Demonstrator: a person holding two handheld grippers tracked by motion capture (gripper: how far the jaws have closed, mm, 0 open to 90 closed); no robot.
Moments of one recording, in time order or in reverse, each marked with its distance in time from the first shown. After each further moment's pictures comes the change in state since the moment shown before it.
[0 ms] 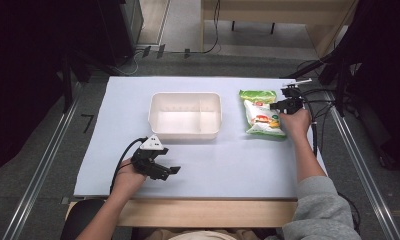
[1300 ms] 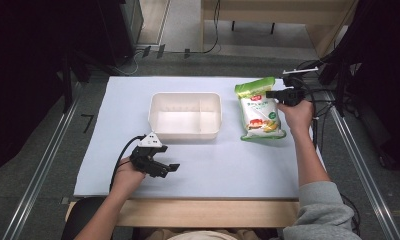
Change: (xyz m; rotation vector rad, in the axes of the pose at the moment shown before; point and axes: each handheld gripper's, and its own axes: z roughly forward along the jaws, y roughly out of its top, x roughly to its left) left arm 0.006 0.003 -0.004 -0.013 0.001 -0.007; right arm 0.051 0.021 -0.068 -0.138 0.115 -0.073
